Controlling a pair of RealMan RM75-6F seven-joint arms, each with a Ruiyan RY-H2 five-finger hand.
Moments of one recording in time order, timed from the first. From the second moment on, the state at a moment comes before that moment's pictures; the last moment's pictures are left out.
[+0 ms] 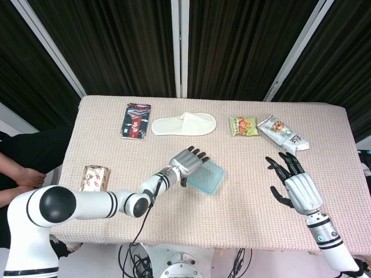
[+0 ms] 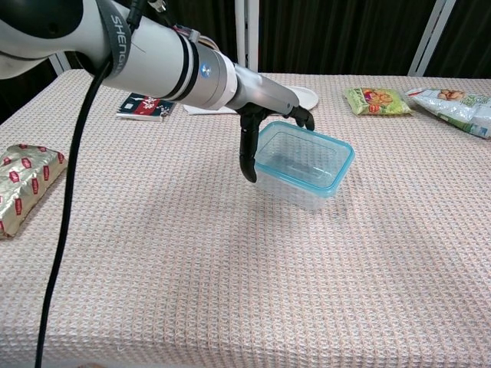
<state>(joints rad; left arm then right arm) -1.54 -1.58 -0.03 -1.41 0.41 0.54 0.54 0.31 -1.18 0.00 -1.64 -1.63 1.43 0.01</state>
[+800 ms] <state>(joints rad) -1.48 -1.56 0.01 -1.50 0.32 0.72 0.49 0.39 -1.60 0.01 -1.40 -1.72 1.35 -0.02</state>
